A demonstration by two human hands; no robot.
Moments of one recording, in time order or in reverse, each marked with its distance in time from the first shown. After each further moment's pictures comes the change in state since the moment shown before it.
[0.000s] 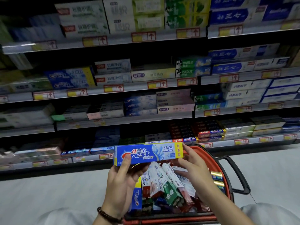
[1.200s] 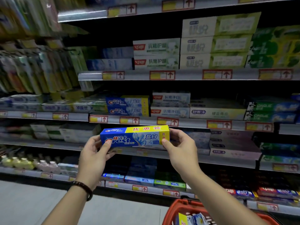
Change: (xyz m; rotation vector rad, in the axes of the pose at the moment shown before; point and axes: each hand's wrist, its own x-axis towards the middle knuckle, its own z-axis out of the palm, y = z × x) left_hand 0.185 0.224 -0.152 0.424 0.347 0.407; right_hand 0.141 -0.141 0.269 -0.156 -0.068 -0.416
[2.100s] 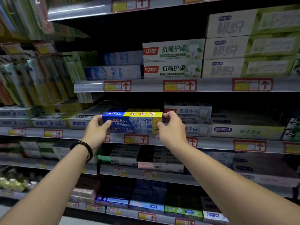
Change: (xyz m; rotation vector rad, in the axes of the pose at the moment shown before) left_hand 0.234 0.008 0.016 0.353 -0.075 0.048; right_hand 0.171 -0.023 0.108 -0.205 0.011 -0.063
